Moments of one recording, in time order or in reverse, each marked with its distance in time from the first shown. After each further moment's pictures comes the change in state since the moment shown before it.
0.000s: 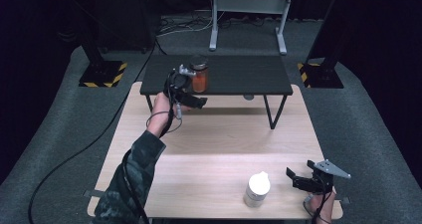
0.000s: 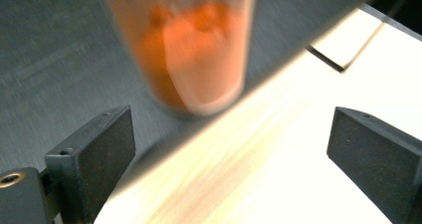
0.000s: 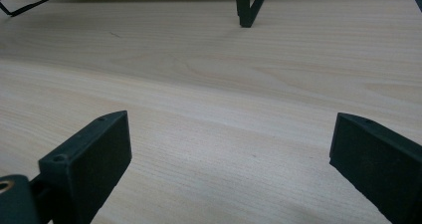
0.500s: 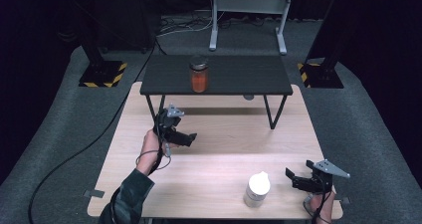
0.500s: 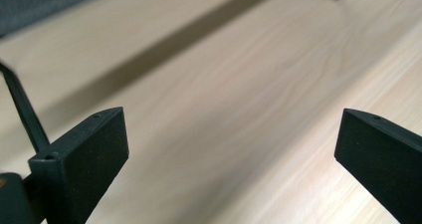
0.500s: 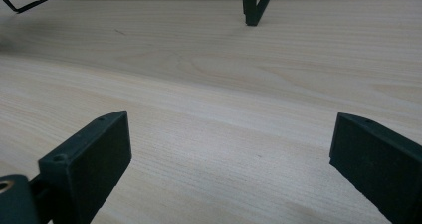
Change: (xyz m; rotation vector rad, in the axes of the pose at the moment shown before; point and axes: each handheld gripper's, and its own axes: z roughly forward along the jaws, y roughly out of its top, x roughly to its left) left arm -0.014 -0.108 0.009 0.052 -0.022 -0.030; right arm -0.002 0.002 0.001 0.008 0.017 -0.008
